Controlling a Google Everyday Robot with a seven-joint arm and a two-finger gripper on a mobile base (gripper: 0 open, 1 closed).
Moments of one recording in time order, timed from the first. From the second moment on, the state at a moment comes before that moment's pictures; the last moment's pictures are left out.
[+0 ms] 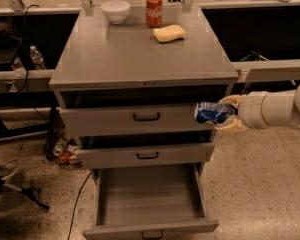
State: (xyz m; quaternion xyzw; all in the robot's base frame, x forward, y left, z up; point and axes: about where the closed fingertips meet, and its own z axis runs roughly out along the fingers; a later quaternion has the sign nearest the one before) arm 0.574 -0.222 0.770 -0.62 0.67 -0.03 0.41
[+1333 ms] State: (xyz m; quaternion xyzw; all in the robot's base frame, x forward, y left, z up) arm 0.659 -0.191 0.881 -0.60 0.66 -0.01 0.45
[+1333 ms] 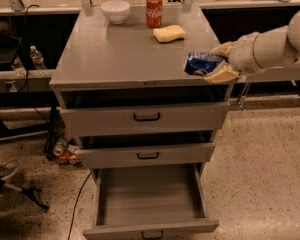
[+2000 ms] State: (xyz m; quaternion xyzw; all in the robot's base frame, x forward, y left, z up) arm 0.728 -0.149 0.878 -0.59 0.69 0.08 0.41
